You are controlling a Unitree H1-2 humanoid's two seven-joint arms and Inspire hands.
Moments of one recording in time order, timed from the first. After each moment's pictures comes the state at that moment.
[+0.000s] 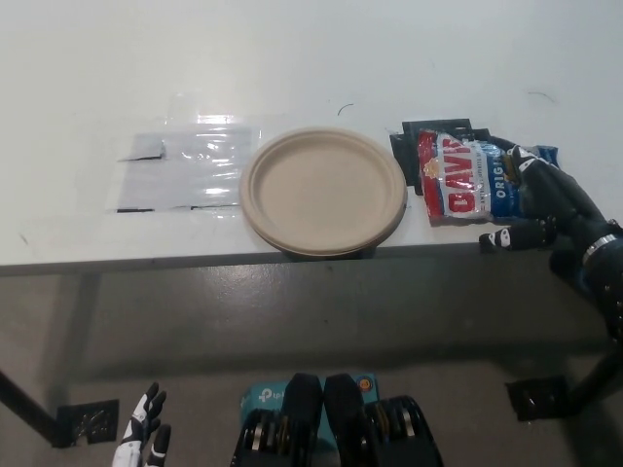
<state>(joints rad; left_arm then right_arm) 0.25 0.07 -0.03 0.04 0.26 -0.28 0.11 -0.62 -0.38 0.19 0.44 -0.47 0.02 0.16</state>
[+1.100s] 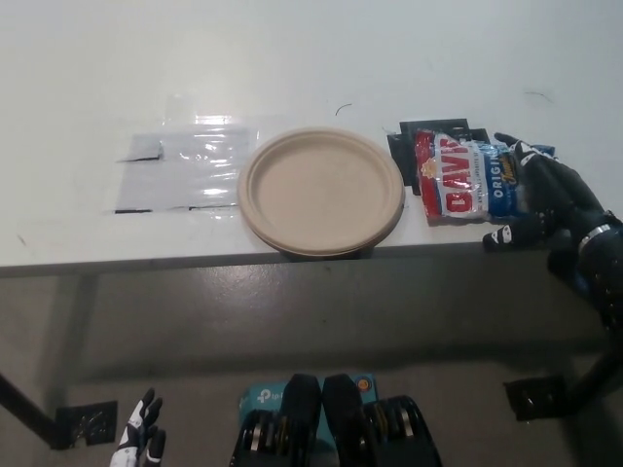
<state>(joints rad) 0.26 0.08 -0.03 0.04 0.24 -0.28 0.11 -0.68 -0.38 0.22 0.56 -0.53 0.02 0.11</state>
